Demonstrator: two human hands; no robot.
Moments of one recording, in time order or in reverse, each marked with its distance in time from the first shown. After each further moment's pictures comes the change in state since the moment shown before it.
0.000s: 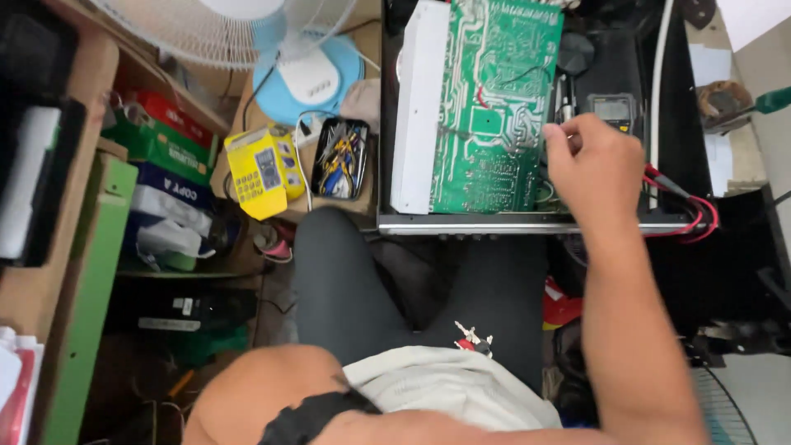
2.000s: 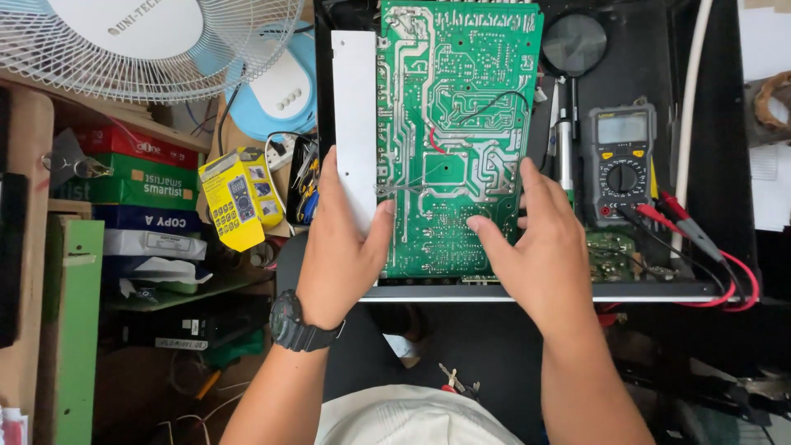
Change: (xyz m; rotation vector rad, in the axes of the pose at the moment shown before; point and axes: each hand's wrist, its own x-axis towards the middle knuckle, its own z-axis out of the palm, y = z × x) left_hand 0.162 0.070 -0.253 0.918 0.947 -0.274; right_hand 0.000 -0.053 -0.019 0.602 -0.258 0.311
